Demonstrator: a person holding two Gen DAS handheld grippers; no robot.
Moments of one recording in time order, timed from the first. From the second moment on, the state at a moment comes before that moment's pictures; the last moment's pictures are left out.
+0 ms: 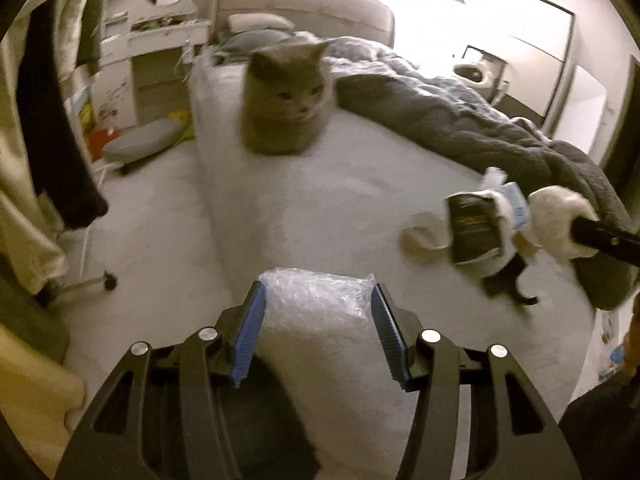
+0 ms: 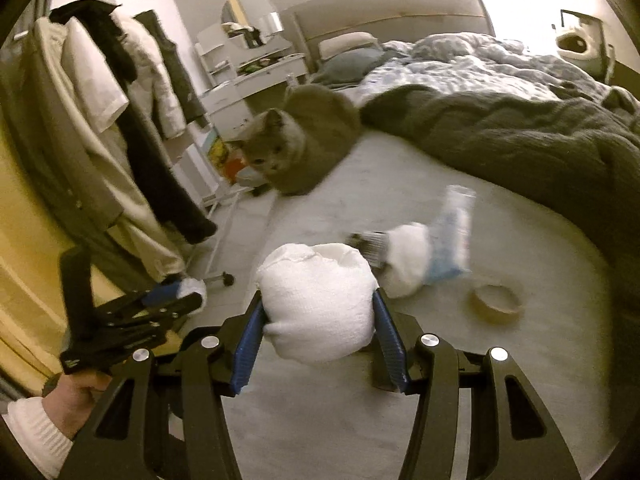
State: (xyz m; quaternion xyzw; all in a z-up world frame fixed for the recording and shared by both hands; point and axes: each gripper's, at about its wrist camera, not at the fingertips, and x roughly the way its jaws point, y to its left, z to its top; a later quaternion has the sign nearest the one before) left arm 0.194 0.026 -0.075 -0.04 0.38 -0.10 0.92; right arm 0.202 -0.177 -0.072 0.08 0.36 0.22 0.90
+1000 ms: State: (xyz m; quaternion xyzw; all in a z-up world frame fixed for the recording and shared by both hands) left arm 0.164 0.169 -0.212 -0.13 0.59 -0.01 0.80; right arm 0.202 0.023 -0.115 -0.03 0.44 0.33 0.83
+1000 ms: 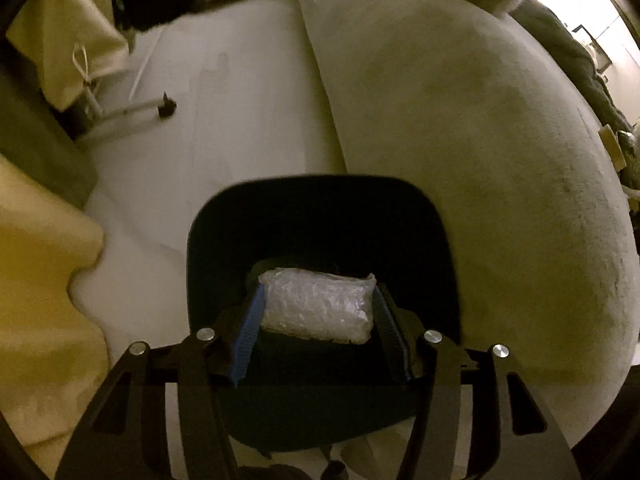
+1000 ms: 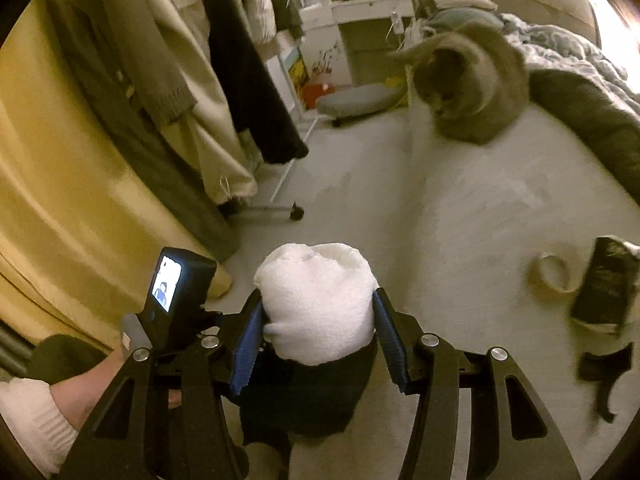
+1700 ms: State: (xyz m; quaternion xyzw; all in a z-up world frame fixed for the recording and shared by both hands) left arm 0.128 0.226 -0.172 -0.12 0.53 0.00 0.84; right arm 0.208 0.096 -0.183 -0.09 0.52 0.33 0.78
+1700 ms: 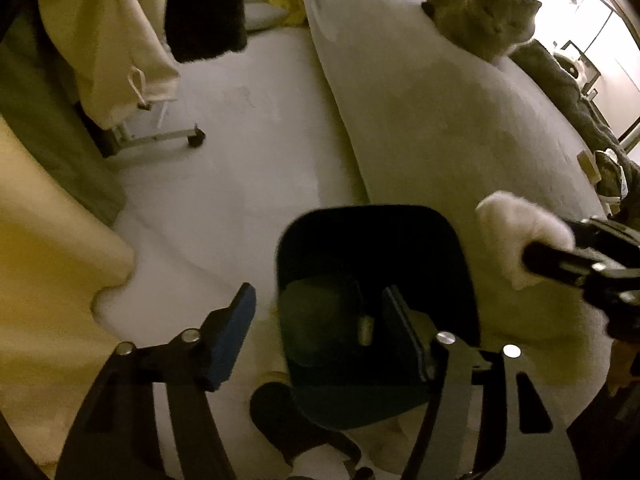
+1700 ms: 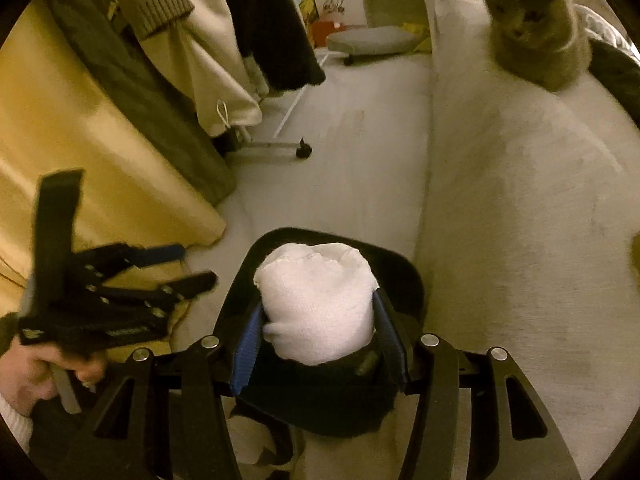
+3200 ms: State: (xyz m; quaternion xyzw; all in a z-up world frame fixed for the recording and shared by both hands) left arm 0.119 0.219 -0.022 -0.11 0.30 -0.02 0.95; right arm 0.197 0.122 -0.172 -0.13 0.45 0.34 0.82
